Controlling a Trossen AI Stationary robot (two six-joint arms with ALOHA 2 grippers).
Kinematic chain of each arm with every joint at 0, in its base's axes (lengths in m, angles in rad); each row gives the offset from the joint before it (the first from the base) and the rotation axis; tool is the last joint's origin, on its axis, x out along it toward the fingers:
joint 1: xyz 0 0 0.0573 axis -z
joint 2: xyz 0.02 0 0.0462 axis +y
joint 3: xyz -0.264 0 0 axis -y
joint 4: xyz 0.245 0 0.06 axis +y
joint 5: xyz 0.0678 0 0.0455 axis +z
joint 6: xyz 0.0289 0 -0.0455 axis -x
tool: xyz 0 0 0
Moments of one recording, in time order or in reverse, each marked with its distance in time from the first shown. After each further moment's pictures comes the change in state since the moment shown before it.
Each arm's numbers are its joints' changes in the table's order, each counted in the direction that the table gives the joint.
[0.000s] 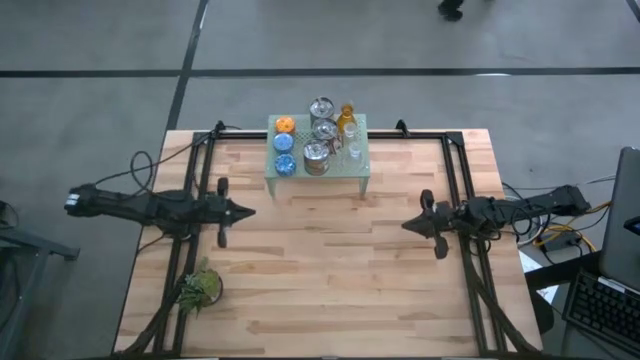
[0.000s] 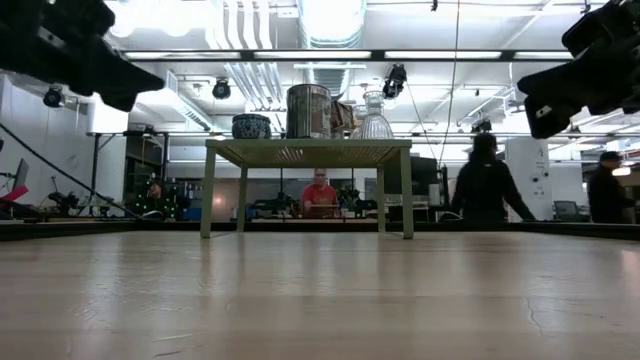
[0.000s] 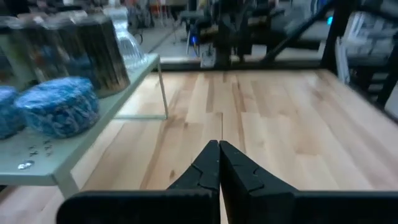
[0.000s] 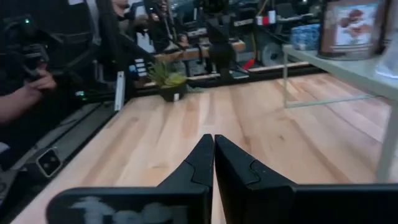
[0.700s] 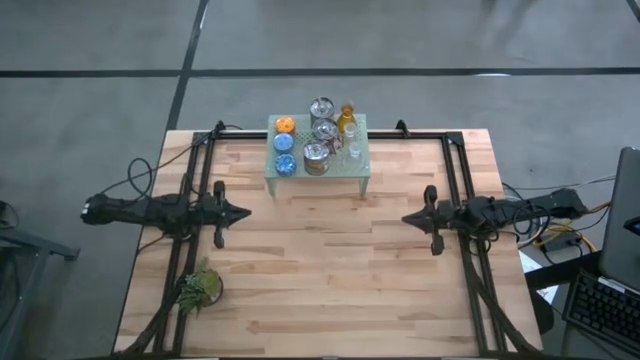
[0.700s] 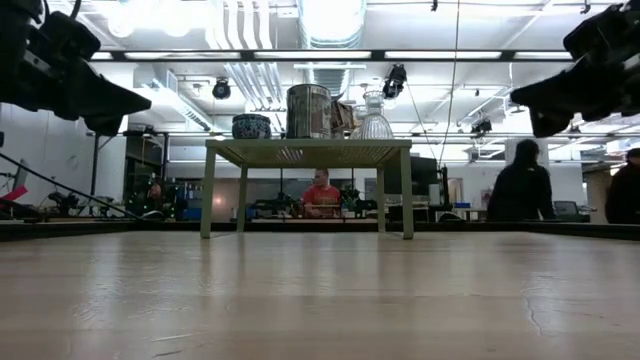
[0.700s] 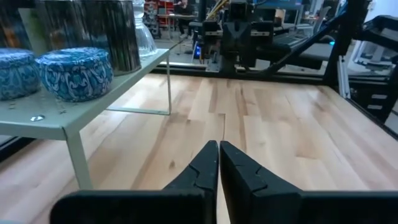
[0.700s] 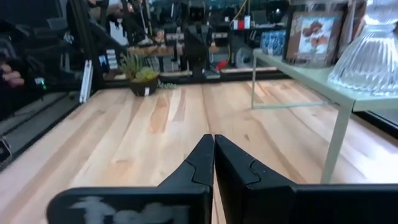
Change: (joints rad) left arm 0.001 -0.246 -0.148 0.092 0.022 0.074; right arm 0.012 -0.076 0.000 0.090 -0.096 0.100
